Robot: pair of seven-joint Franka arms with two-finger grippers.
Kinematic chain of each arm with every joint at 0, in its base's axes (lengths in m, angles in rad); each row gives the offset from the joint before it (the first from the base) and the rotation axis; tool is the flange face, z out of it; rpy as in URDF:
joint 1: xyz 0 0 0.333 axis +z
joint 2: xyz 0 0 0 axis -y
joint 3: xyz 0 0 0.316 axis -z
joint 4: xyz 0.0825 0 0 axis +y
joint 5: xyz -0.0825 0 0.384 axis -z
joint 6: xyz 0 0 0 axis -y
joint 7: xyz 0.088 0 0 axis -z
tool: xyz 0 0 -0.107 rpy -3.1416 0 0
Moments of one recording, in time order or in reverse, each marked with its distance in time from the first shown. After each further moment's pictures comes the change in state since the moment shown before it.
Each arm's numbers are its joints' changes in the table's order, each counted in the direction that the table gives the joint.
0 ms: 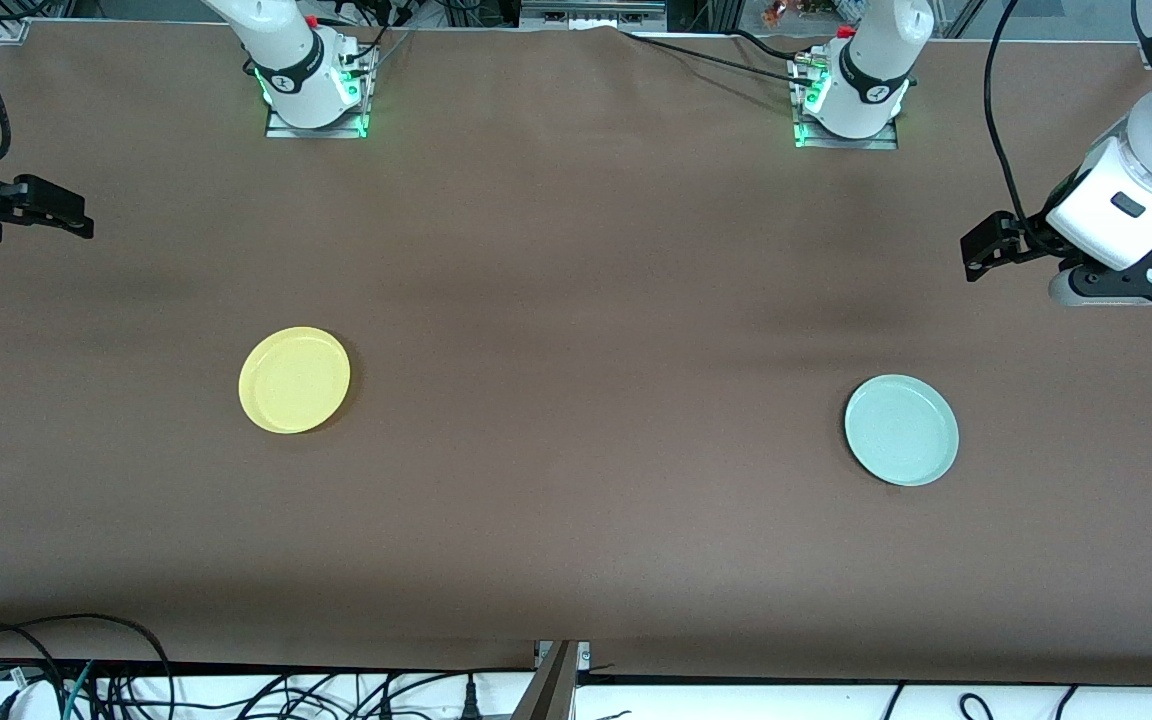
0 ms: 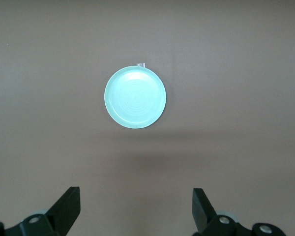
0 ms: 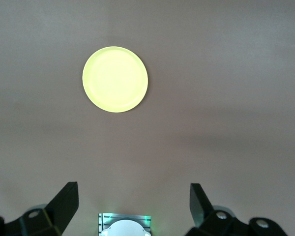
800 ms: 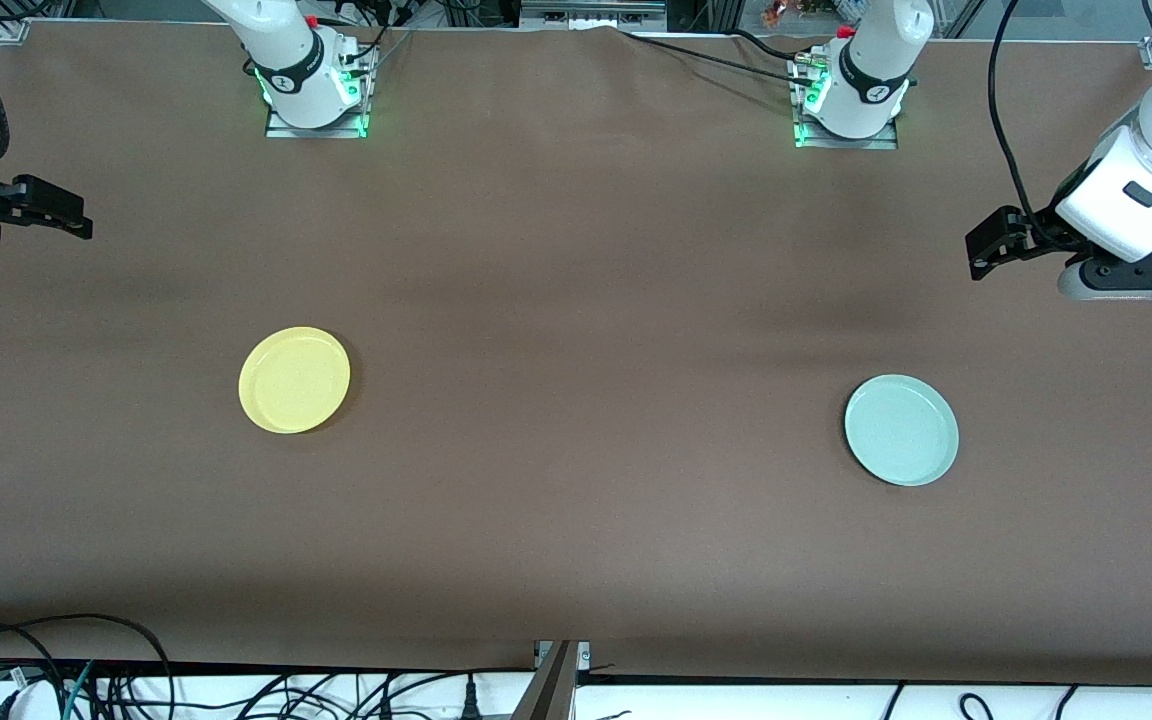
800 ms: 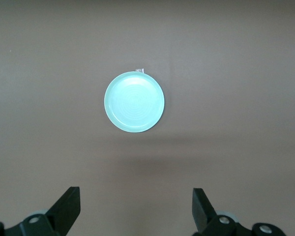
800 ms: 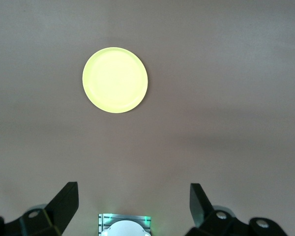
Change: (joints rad) left arm -0.003 -0.004 0.005 -0.032 0.000 -0.005 0.001; right arm 0.000 -0.002 0.000 -0.002 0.000 0.000 0.000
